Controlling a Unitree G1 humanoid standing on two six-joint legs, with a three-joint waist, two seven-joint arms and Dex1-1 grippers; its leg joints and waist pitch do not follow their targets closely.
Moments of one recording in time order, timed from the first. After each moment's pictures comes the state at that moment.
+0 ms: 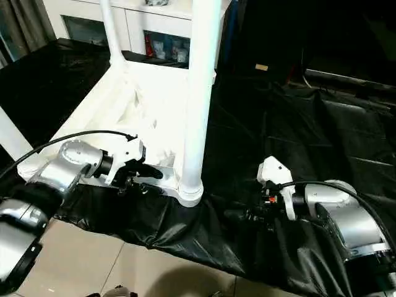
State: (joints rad) left arm -0.82 0.40 -0.38 0.98 -0.03 -0.10 -1.33; right arm -0.24 -0.70 0.14 0.12 0.29 0.32 1.21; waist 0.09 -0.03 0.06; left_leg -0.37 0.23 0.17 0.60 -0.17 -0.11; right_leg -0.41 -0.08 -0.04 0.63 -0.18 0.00
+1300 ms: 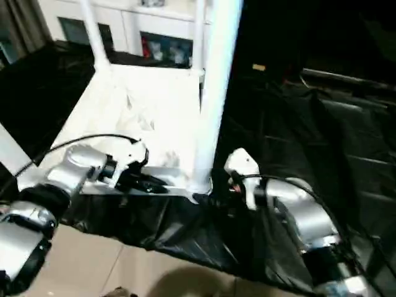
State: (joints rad) left arm -0.79 0.33 -0.31 1.00 -0.01 -0.10 -1.37; right arm -0.32 -0.44 0.20 0.20 0.23 0.29 1.00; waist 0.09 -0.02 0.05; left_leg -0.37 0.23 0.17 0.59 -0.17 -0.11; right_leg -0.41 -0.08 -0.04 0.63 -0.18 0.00
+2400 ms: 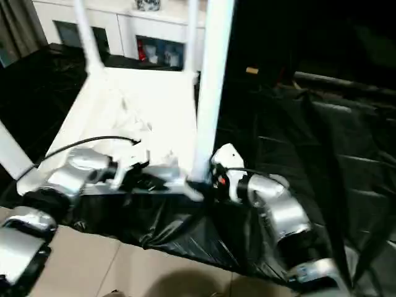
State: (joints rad) left arm -0.78 0.27 -0.30 0.96 0.06 0.00 -1.14; right arm -0.39 -0.23 0.13 0.43 0.16 0.21 0.68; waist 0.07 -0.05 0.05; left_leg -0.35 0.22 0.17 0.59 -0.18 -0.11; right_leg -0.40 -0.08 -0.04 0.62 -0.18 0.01
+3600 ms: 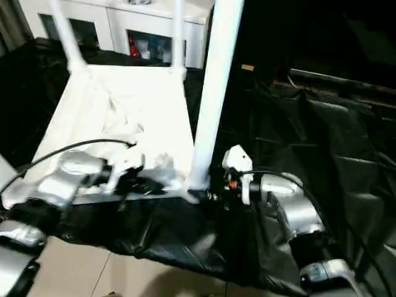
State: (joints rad) left arm -0.64 0.41 -0.27 0.71 0.00 -0.01 -1.39; right arm -0.45 -0.40 0.20 0.45 0.20 0.08 1.24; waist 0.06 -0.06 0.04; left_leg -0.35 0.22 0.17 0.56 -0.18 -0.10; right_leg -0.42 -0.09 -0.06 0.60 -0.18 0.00
